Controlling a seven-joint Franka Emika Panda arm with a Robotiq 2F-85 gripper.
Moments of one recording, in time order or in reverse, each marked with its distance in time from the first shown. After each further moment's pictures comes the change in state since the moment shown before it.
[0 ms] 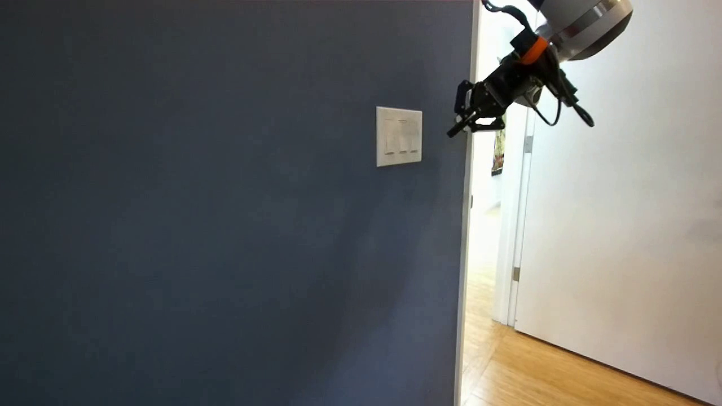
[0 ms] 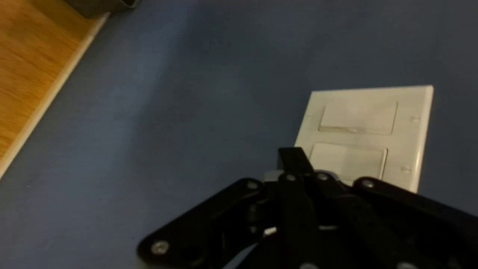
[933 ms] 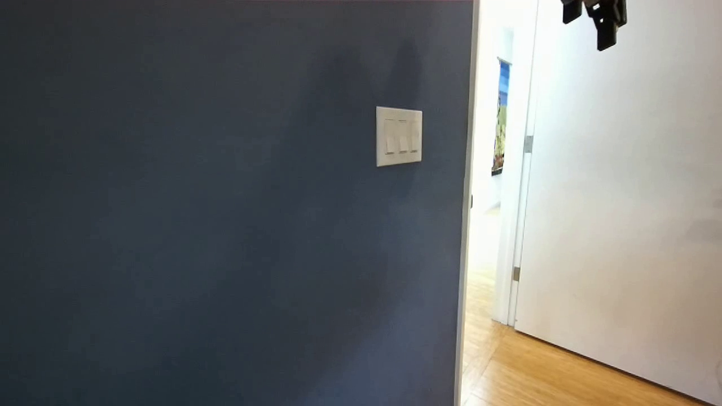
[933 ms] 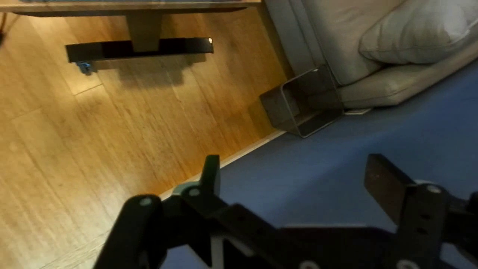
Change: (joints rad) arm 0.008 -0.153 0.020 0.371 -0.614 -0.811 0.019
